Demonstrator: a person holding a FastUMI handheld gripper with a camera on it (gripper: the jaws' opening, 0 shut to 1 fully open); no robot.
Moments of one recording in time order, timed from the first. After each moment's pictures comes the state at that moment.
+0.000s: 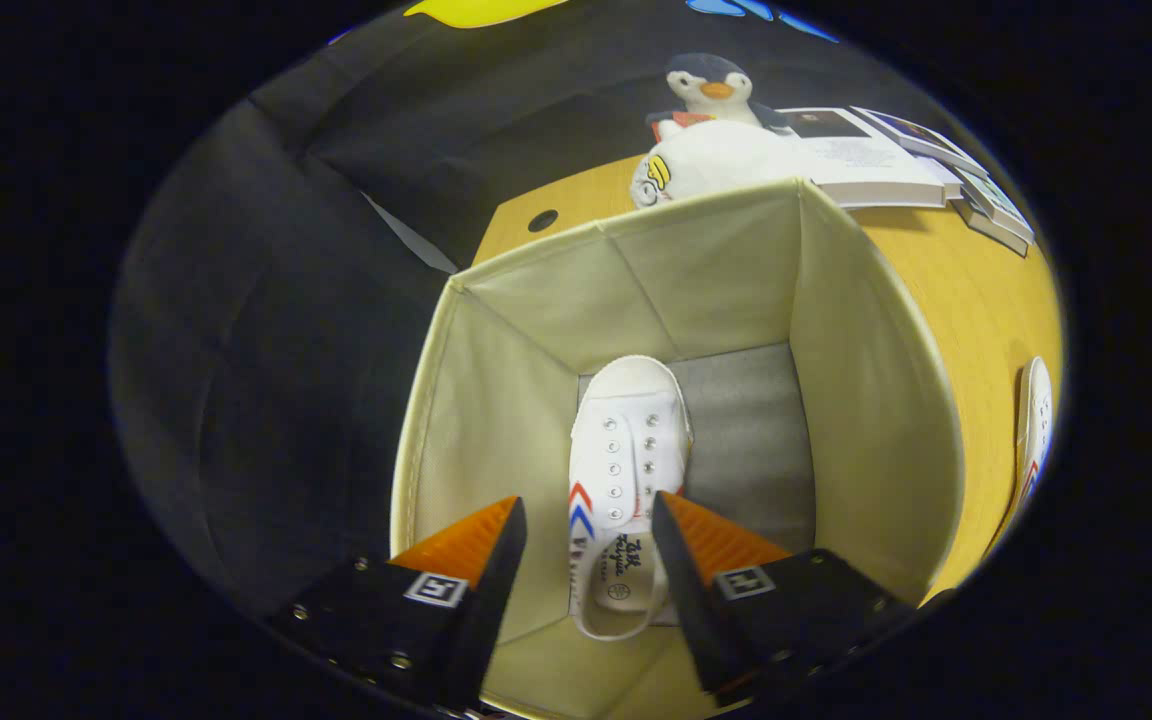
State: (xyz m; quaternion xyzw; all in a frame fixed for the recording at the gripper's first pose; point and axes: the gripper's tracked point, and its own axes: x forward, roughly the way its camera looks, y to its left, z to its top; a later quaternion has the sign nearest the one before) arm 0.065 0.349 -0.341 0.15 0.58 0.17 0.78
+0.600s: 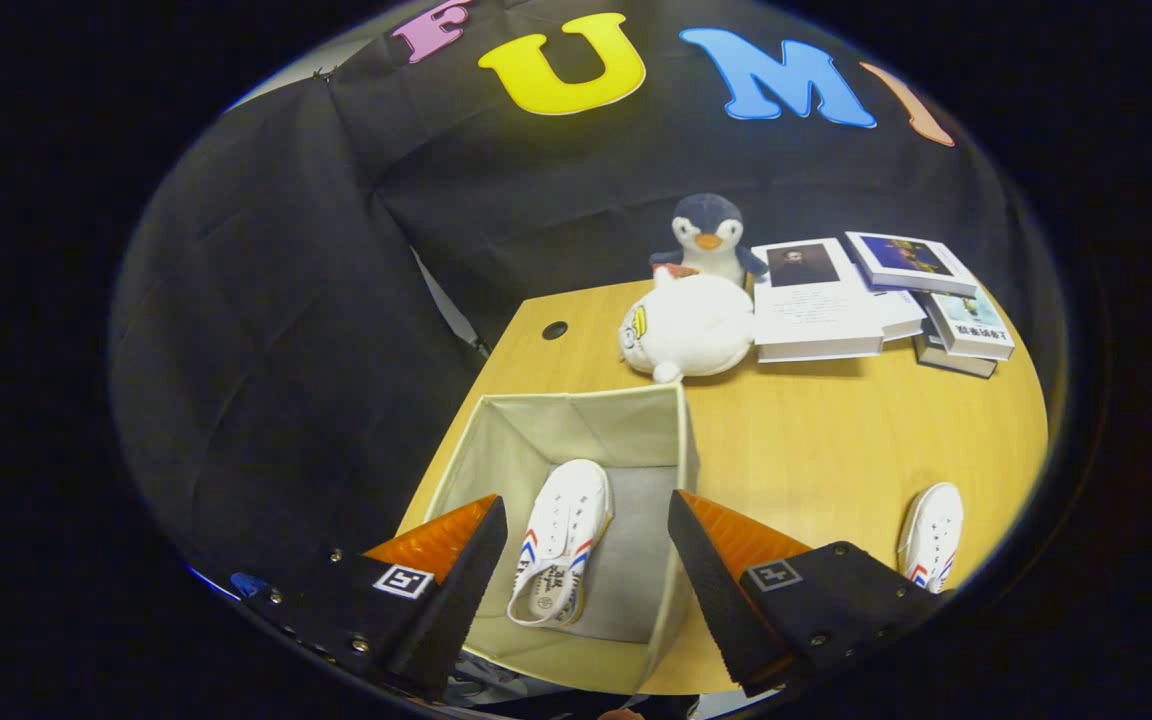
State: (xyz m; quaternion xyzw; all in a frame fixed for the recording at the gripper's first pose) arm 0.099 0.238 -0.248 0.10 0.46 0.17 0.87
